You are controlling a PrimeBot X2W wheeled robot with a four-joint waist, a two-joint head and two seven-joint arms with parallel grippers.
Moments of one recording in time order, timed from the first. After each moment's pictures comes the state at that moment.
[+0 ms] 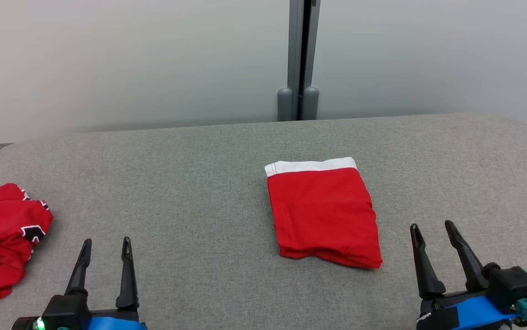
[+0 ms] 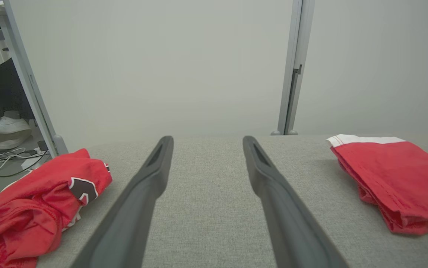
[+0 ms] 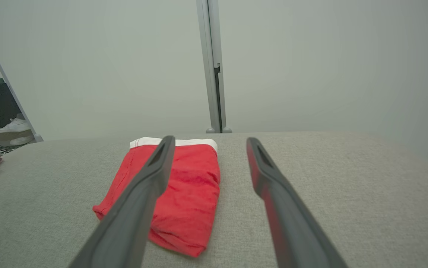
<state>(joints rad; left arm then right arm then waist) 0.06 0.07 0.04 0.17 -0.06 -0.08 -0.26 0.02 -0.05 0.01 0.09 0.16 0.13 -0.20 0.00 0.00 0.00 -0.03</state>
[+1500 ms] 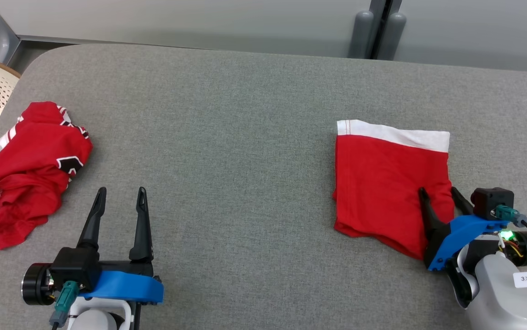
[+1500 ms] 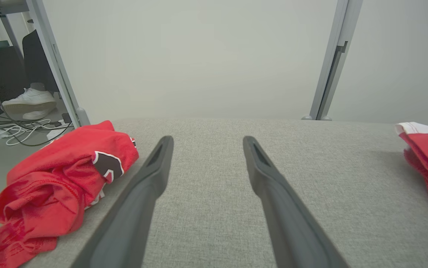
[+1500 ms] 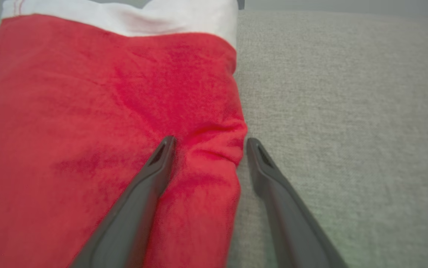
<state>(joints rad) -0.11 0.06 -0.02 0.20 -0.09 -0.10 -0.26 -0.50 -0.13 -0.05 0.86 0.12 0.13 -0.15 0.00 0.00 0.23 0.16</state>
